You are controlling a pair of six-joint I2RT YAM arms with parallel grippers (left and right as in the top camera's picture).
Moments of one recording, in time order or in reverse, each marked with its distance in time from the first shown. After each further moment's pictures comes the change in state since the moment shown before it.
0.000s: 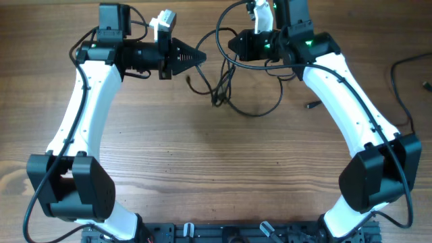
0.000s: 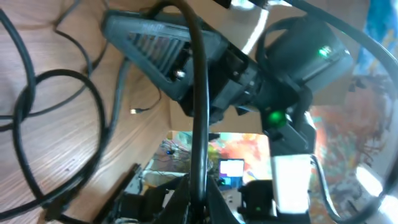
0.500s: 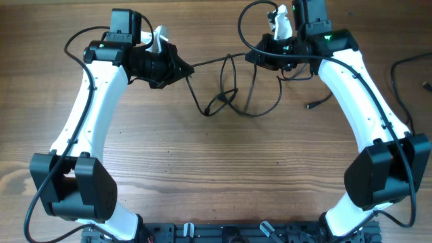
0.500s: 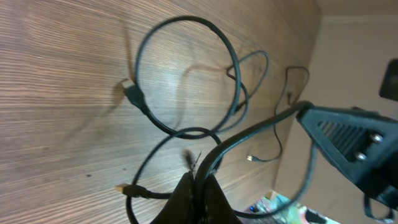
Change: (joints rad) left arm -0.036 0.000 0.000 -0.161 -0.650 0.015; right arm -0.106 -0.005 0.000 -0.229 -0.056 0.098
